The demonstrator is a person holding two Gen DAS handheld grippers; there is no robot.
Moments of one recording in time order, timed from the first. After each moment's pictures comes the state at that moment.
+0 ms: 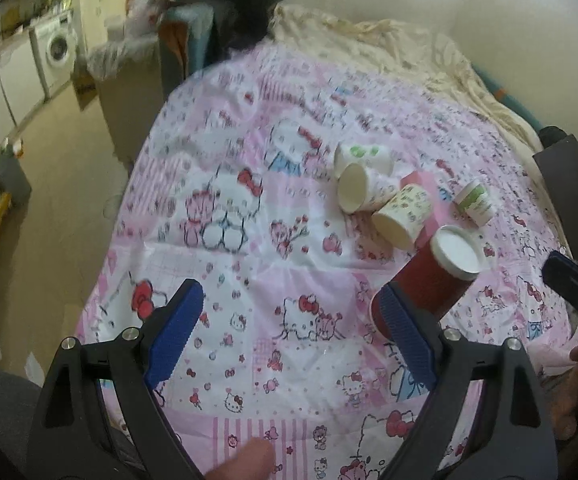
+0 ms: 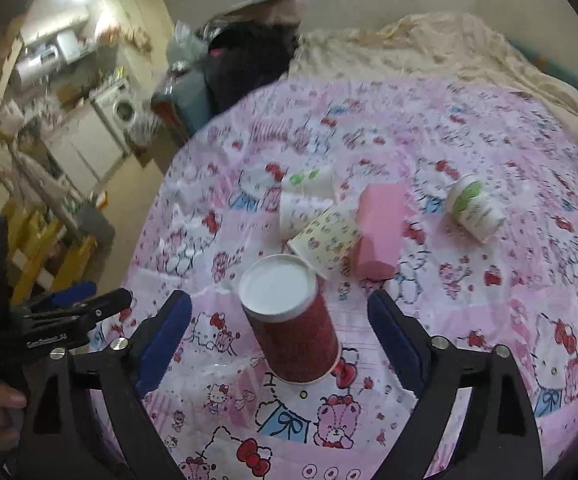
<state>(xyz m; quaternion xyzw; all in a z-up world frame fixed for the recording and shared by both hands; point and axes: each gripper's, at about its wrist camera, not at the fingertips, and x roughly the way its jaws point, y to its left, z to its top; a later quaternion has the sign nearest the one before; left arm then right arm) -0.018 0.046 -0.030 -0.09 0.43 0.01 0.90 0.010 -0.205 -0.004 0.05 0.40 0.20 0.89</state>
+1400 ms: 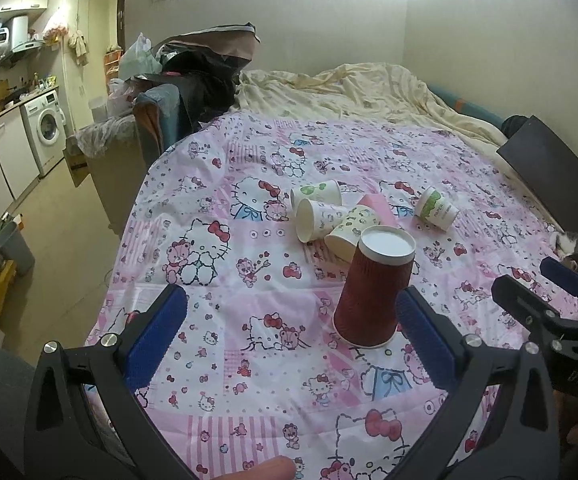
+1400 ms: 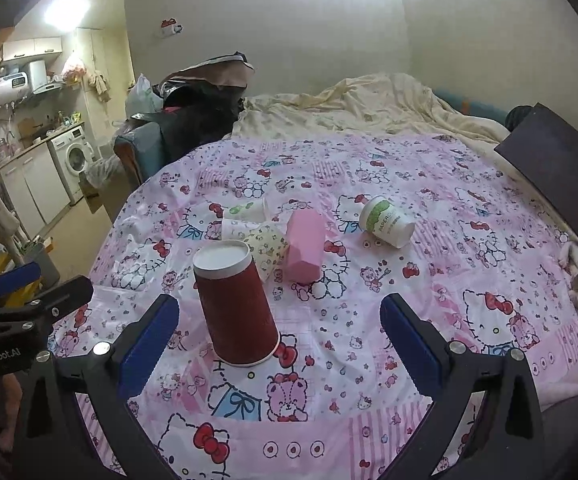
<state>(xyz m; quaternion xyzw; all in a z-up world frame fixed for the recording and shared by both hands) -0.074 -0.012 -0.013 -0.02 0.33 -0.01 0.94 -0.073 -0.215 -0.013 0.02 0.31 0.09 0.95</state>
